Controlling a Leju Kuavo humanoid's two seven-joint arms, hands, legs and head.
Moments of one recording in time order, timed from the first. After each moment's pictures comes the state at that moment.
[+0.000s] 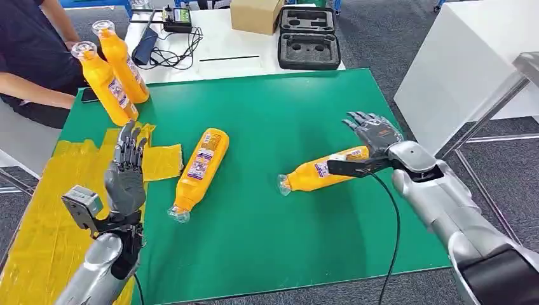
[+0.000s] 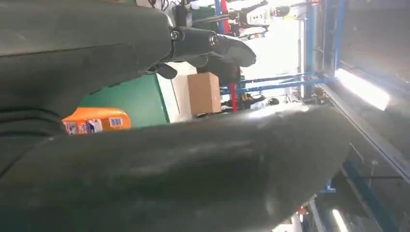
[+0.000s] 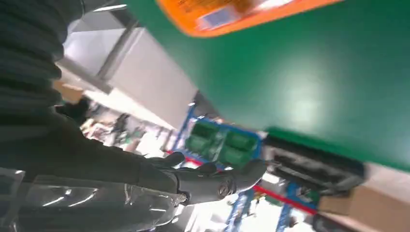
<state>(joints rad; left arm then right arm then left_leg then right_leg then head) -0.15 0.15 -0.19 -1.52 0.27 0.14 -0.60 -0.89 -0.22 0.70 -0.64 1.00 -0.05 -0.29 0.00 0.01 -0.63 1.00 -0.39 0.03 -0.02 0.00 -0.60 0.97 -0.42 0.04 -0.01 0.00</state>
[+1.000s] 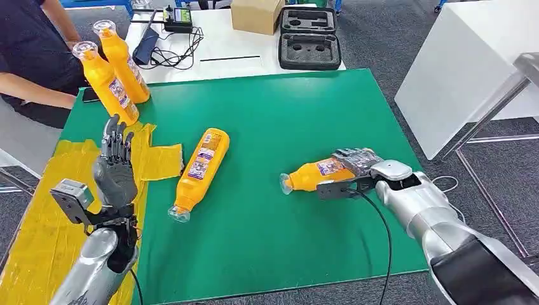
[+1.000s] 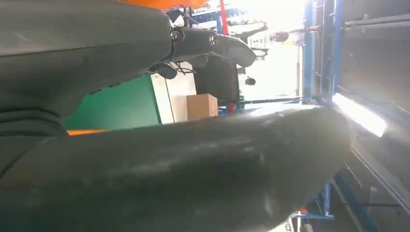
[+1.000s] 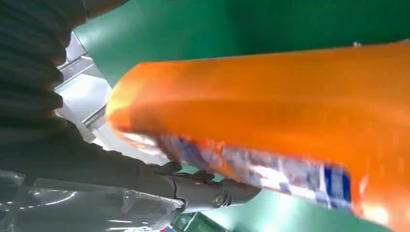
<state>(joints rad) -0.17 0.15 -0.14 -1.51 0.28 0.18 -0.60 -0.91 -0.11 0.82 -0.36 0.97 0.13 -0.33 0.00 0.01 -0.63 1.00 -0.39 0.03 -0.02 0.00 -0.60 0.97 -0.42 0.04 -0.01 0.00</state>
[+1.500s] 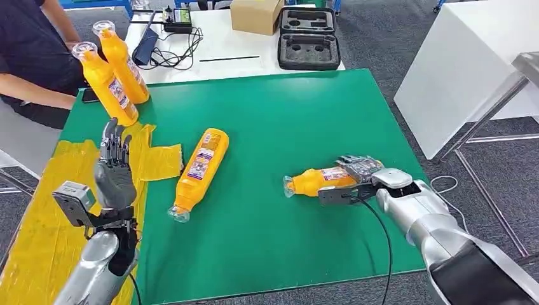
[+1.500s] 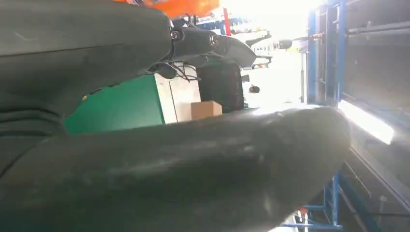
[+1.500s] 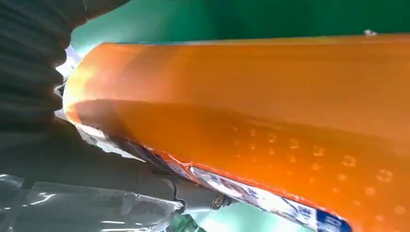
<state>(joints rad) -0.14 0.12 -0.11 -1.52 0.24 0.21 -0.58 -0.89 -0.11 0.82 -0.34 0.98 0.13 -0.31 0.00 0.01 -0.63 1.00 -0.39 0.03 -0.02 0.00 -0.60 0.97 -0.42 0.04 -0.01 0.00</state>
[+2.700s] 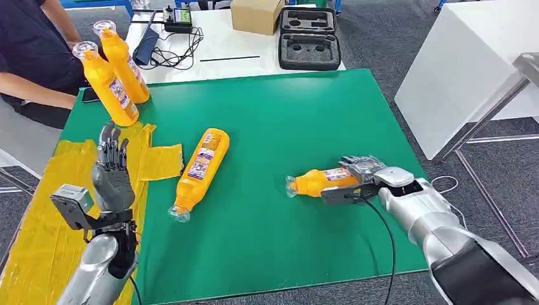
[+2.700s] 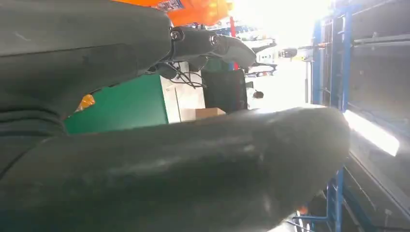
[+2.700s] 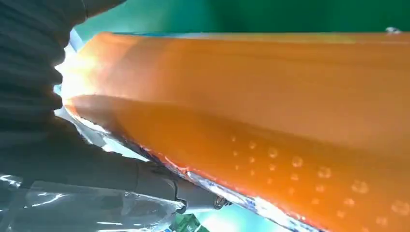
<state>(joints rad) -0.12 0.11 -0.09 -1.52 0.24 0.21 -0.59 -0.90 -0.12 0.83 -0.32 1.02 0.12 -0.30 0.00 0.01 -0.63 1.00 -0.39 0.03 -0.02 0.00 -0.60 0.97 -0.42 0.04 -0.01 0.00</state>
